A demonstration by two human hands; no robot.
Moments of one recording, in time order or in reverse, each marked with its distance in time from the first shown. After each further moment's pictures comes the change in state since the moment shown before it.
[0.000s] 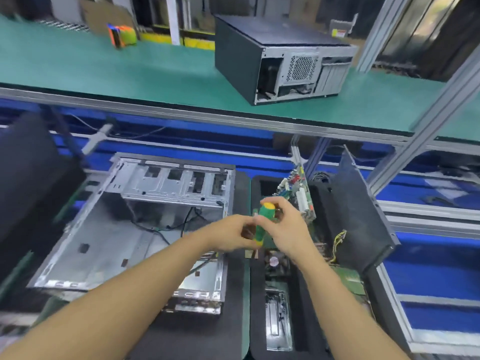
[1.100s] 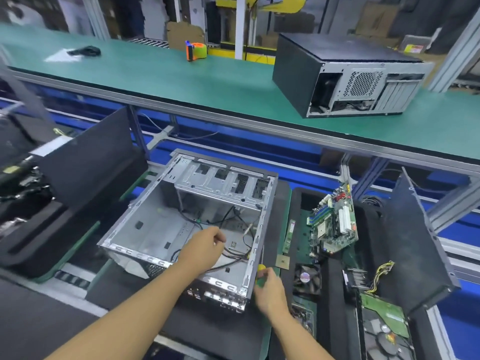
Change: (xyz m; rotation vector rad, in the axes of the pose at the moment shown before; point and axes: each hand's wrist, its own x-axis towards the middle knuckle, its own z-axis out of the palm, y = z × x) left_hand -0.092 -0.091 0.024 0.029 0.652 -0.535; right_hand -0.060 0.103 0.126 -0.351 -0.249 0.381
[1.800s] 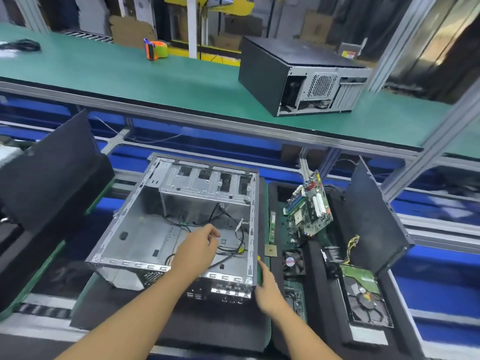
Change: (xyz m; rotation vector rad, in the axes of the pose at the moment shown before) left_hand -0.006 -0.016 -0.009 -0.060 -0.019 0.143; right_hand -0.040 -0.002 0.003 0.150 -0.058 0.051
